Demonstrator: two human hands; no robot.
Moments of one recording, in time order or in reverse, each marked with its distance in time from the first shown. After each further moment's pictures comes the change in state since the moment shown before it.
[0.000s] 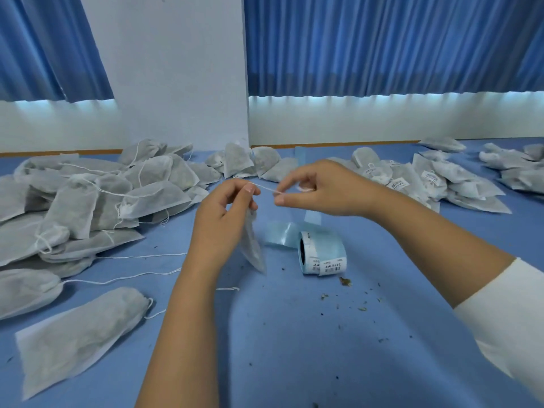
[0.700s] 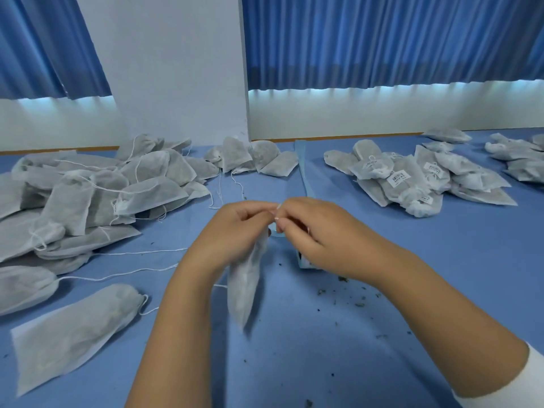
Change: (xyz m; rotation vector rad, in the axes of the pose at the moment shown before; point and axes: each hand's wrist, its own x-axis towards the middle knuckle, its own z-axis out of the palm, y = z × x) left_hand -0.014 0.021 0.009 0.055 -0.331 -0.293; right_hand -0.053 -0.004 0.043 -0.151 0.068 -0.182
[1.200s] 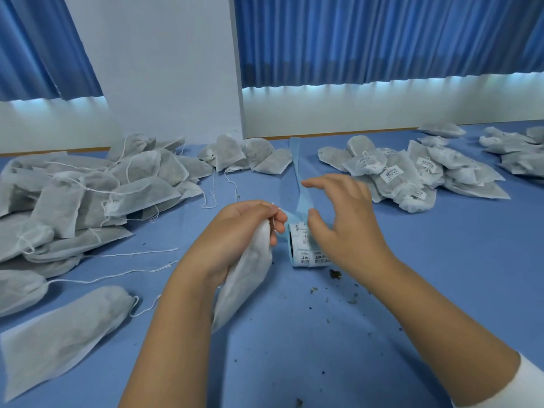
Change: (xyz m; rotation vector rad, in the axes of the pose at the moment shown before) left_hand -0.005 0.011 0.013 -0.261 -0.117 -0.091; right_hand -0.017 0.029 0.012 0.010 0.446 0.302
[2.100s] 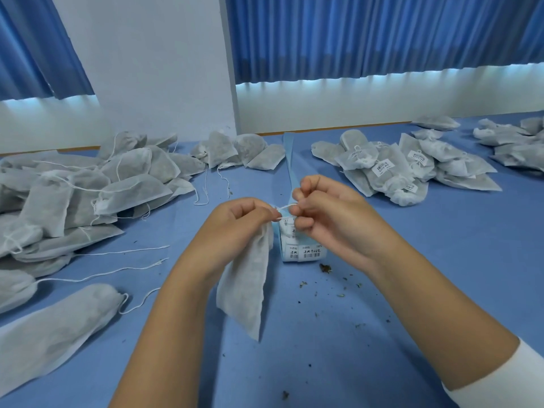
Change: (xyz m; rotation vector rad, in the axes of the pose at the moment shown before) left_hand 0.003 -0.008 0.012 0.191 0.110 0.087; right_hand 0.007 -0.013 -0.018 1.394 -0.311 0.544
